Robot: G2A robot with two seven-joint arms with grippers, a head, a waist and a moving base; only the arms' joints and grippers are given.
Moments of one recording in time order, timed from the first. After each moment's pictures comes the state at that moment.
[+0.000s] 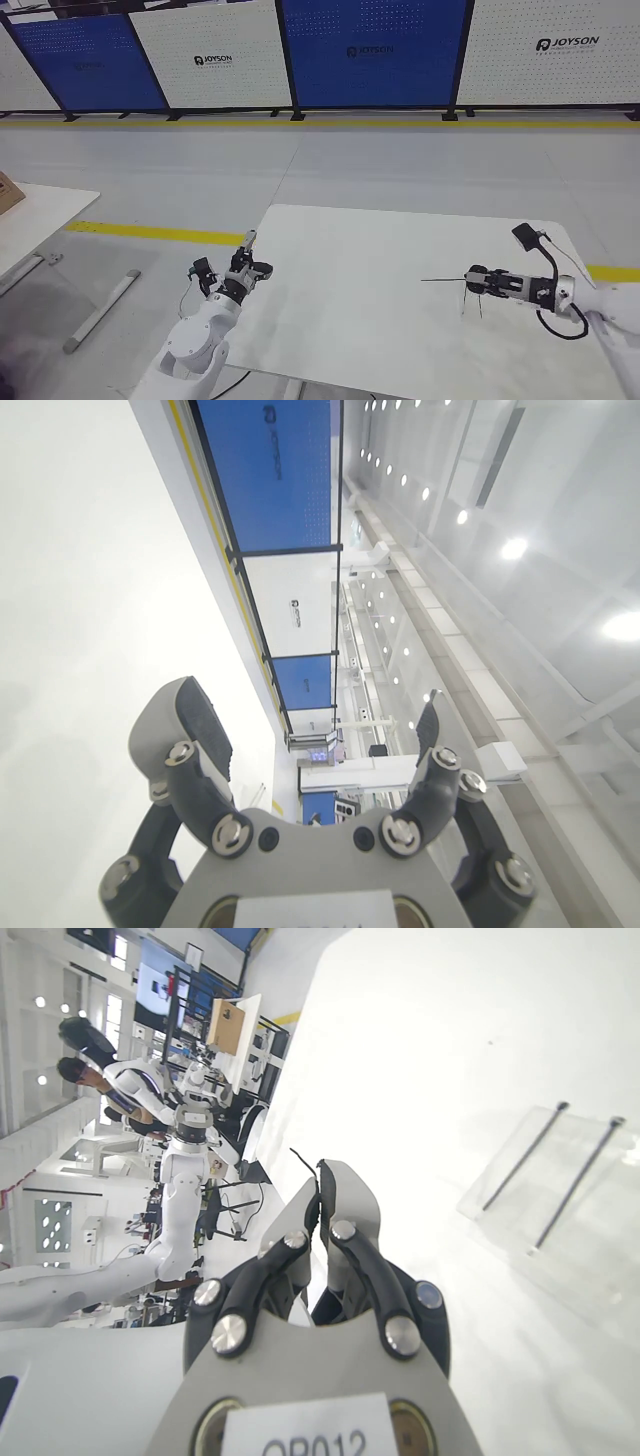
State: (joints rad) left arm 1.75 -1.15 -1.60 -1.87 -0.50 0.10 -0.09; right arm -1.02 -0.94 1.20 -1.38 0.15 -0.22 1.14
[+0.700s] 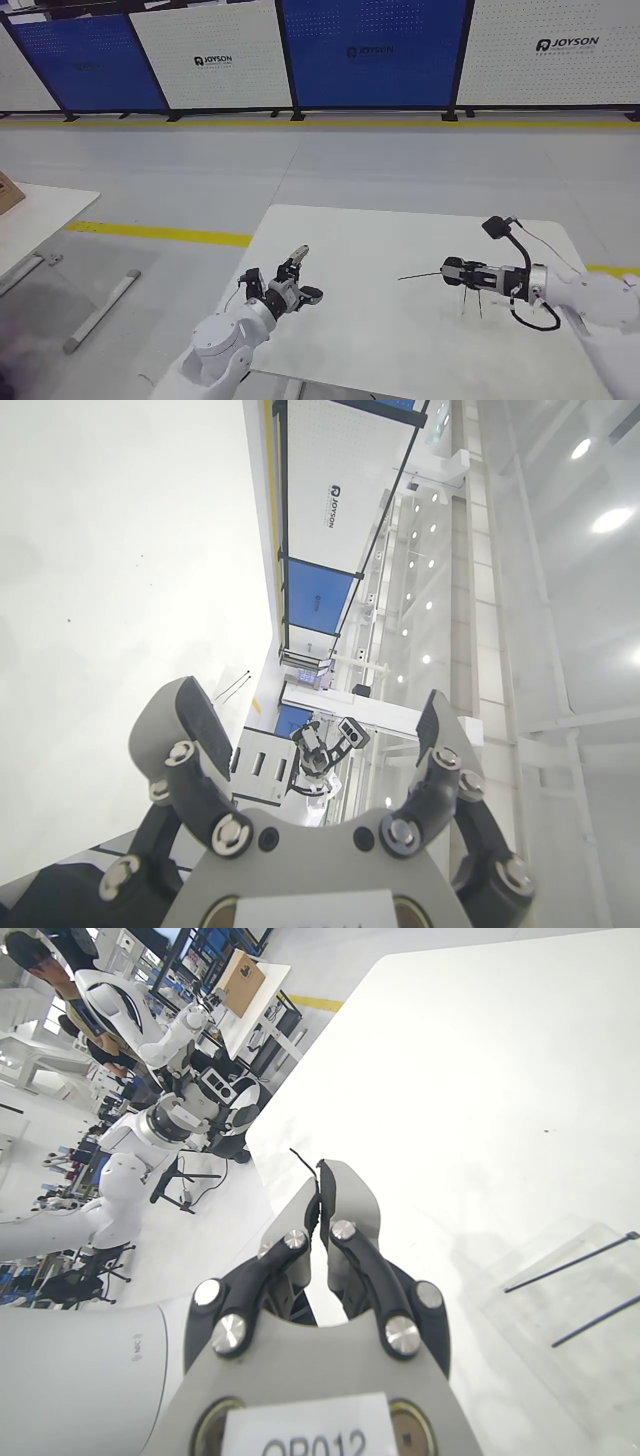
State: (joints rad) left arm 1.70 -1.13 -1.44 -1.98 -0.70 0.34 -0.08; right arm -0.95 -0.97 1.10 -1.42 0.02 -0.34 1.07
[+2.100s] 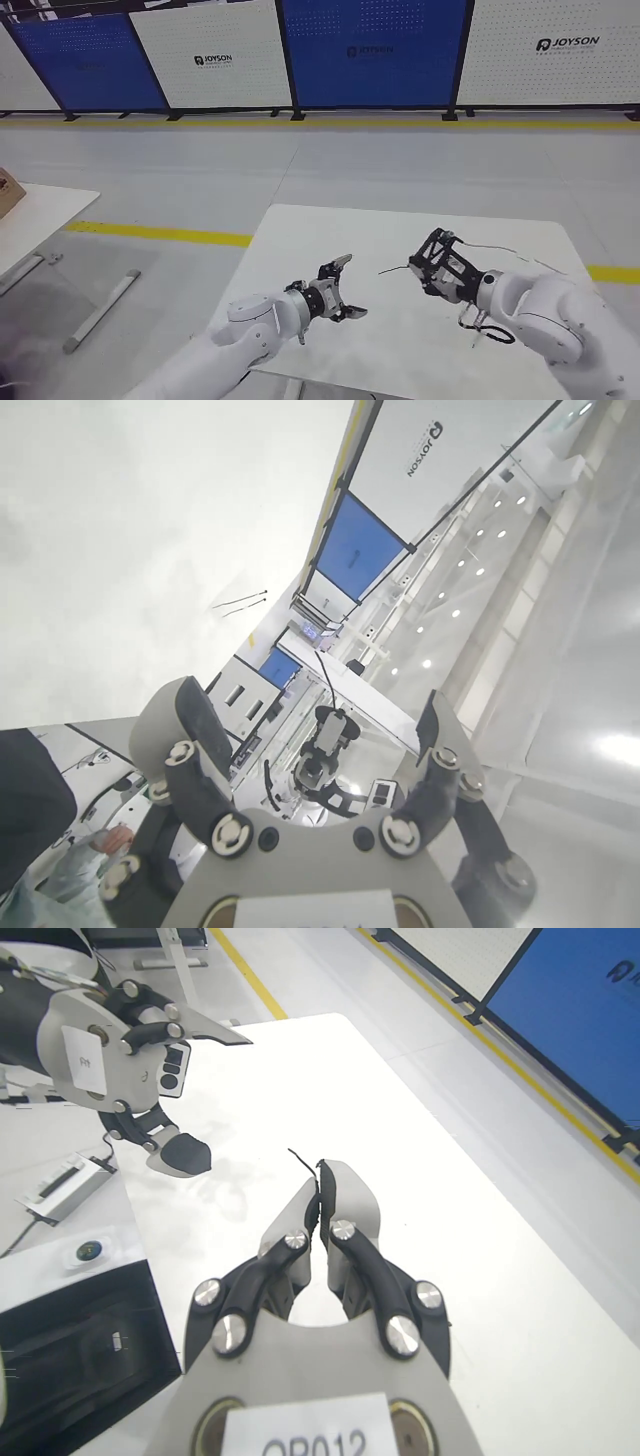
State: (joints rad) left arm 1.30 -0.85 -0.94 -1.94 -1.48 0.34 0.21; right arm -0.94 -0.91 0.87 -1.88 -0.79 -0.34 0.74
